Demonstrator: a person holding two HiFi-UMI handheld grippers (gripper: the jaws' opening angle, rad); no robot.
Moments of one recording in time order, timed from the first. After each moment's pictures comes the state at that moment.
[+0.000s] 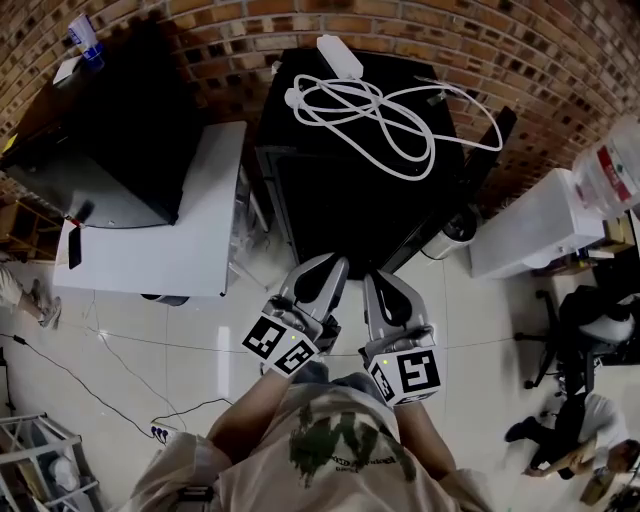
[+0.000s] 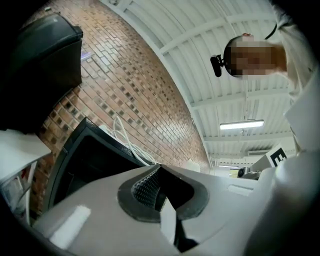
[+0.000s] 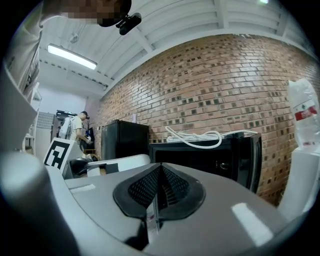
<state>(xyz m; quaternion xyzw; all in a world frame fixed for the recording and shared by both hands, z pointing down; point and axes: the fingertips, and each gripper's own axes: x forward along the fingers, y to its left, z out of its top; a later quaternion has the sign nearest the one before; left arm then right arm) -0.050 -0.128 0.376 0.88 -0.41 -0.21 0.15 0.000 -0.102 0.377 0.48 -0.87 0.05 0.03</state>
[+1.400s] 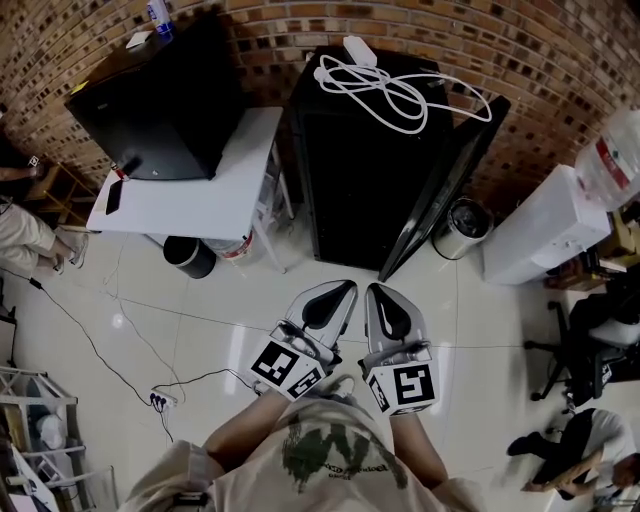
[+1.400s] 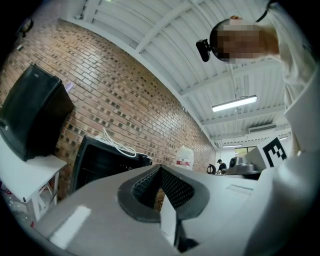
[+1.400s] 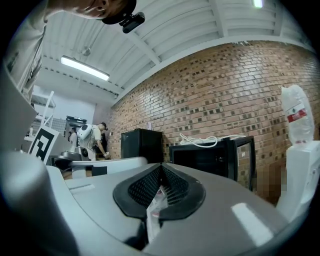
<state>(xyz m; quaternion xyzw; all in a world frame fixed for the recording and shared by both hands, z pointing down) -0.009 0.078 0.364 0.88 -0.45 -0.13 0.08 0.027 0.080 0.370 0.44 -0.89 0.04 0.01</state>
